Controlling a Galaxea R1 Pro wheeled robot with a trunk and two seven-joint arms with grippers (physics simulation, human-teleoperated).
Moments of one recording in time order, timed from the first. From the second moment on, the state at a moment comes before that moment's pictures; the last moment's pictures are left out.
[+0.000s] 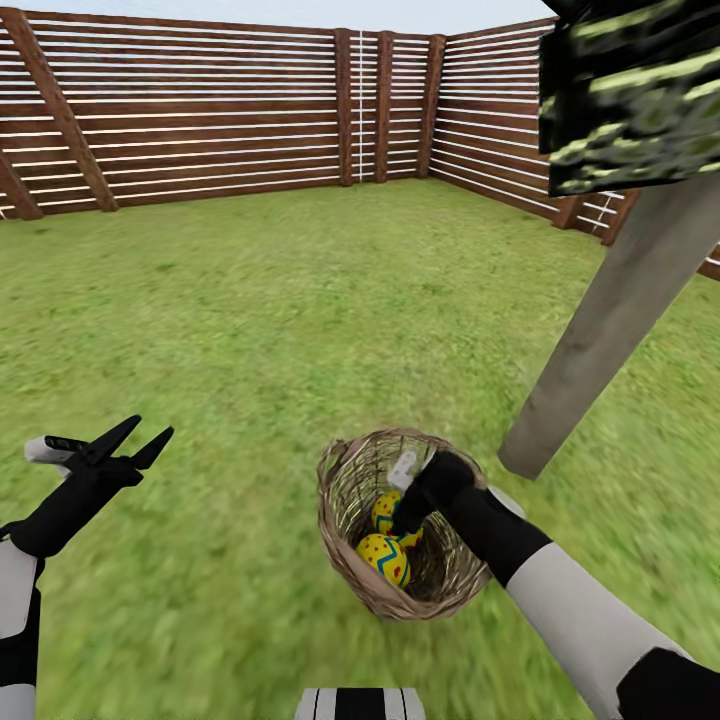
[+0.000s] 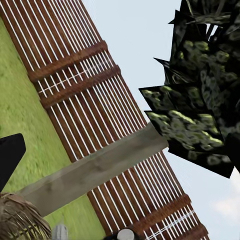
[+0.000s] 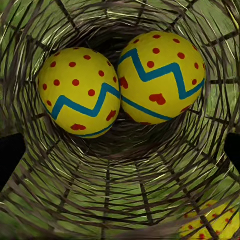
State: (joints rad) left arm -0.47 0.14 0.61 -1.34 0.78 0.98 -1.12; right arm -0.85 -0.01 0.58 -0.98 0.55 0.93 0.79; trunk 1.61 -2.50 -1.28
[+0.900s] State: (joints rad) left arm -0.48 0.14 0.61 -1.34 0.78 0.98 -1.11; right arm -0.85 -0.01 0.58 -0.96 0.62 0.74 0.81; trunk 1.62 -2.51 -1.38
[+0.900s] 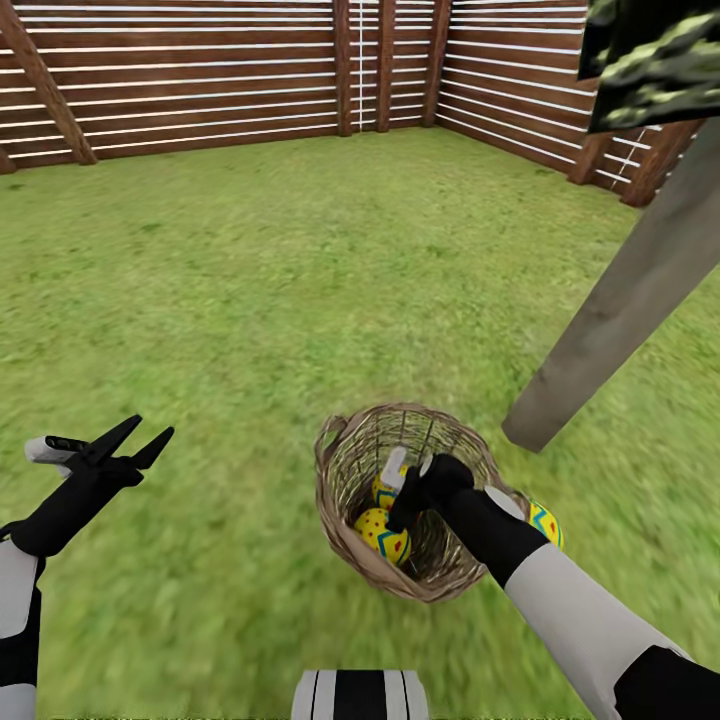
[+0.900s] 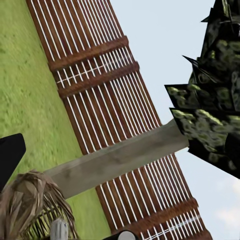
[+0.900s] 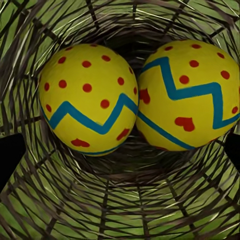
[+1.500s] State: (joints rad) left arm -0.48 0.14 0.59 -1.34 0.78 0.98 -1.11; right arm -0.85 -0.01 0.58 -0.97 0.62 0.56 0.81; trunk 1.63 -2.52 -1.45
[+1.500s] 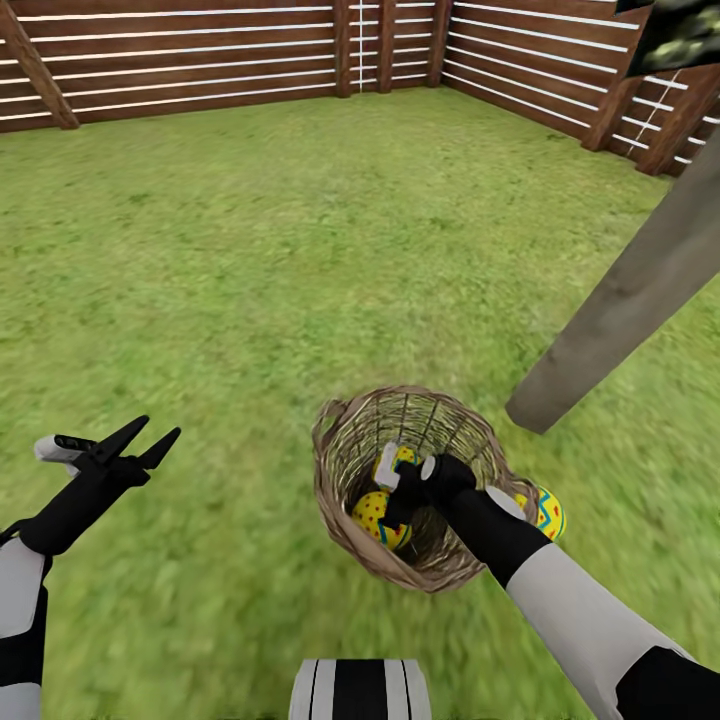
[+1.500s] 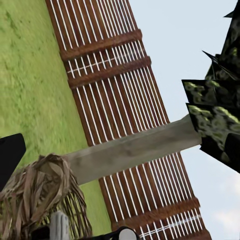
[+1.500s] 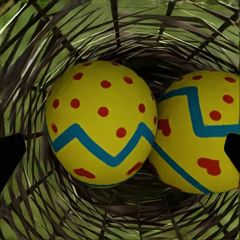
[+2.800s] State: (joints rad) left arm -0.48 0.13 0.59 -1.34 0.78 0.97 -1.11; right arm -0.85 -0.01 0.57 -0.95 0.62 0.47 0.73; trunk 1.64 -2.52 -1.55
